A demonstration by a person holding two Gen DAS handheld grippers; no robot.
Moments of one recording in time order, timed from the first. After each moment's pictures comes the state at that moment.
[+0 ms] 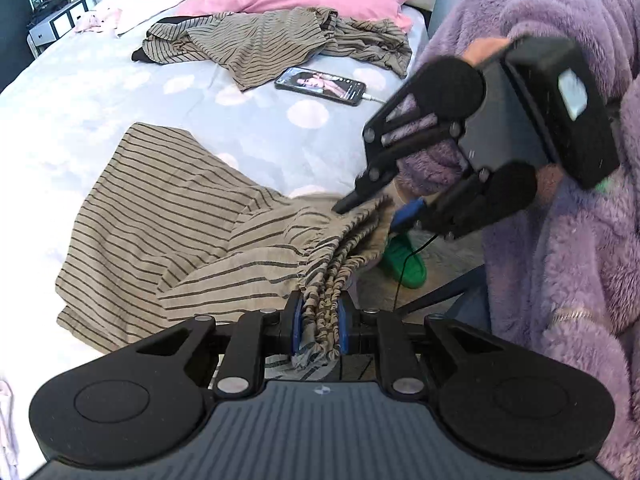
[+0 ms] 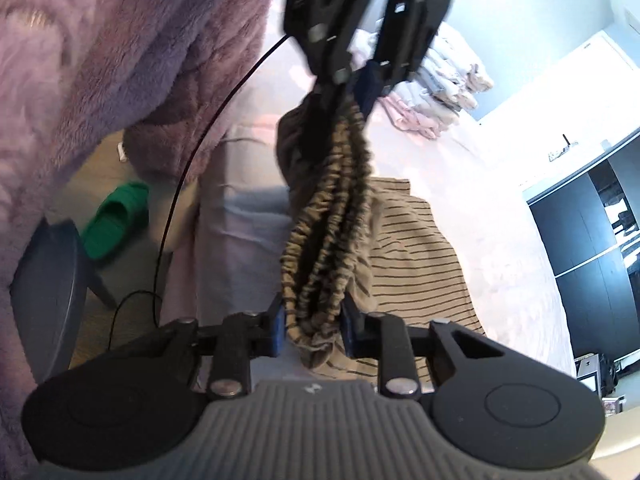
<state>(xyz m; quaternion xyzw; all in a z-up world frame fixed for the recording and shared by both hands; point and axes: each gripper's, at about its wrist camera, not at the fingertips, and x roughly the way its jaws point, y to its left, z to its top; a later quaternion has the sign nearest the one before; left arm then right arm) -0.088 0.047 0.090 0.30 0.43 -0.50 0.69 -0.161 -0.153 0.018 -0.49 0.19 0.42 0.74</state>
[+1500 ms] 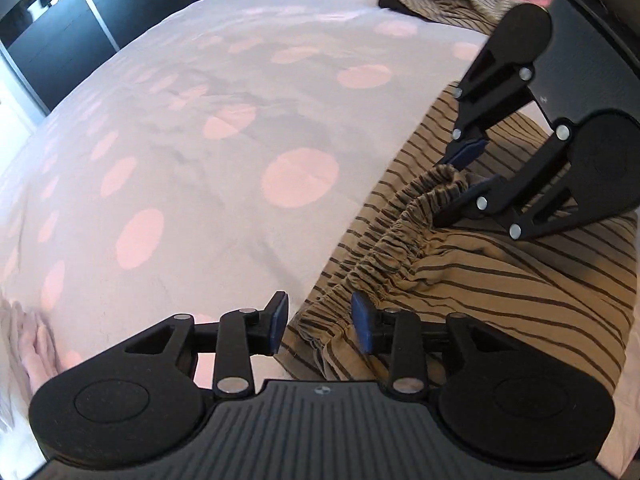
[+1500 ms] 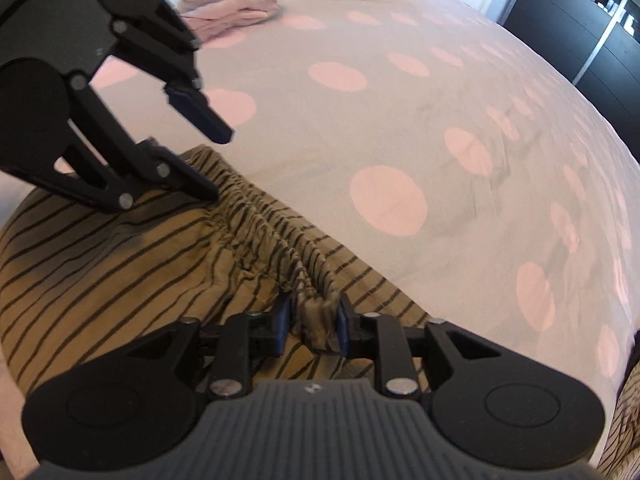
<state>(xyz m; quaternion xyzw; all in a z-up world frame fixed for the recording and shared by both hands) 0.183 0.072 -0.018 0.27 0.44 -0.27 0.82 0.190 -0.099 -0.032 -0.28 0.41 0.34 0.80</state>
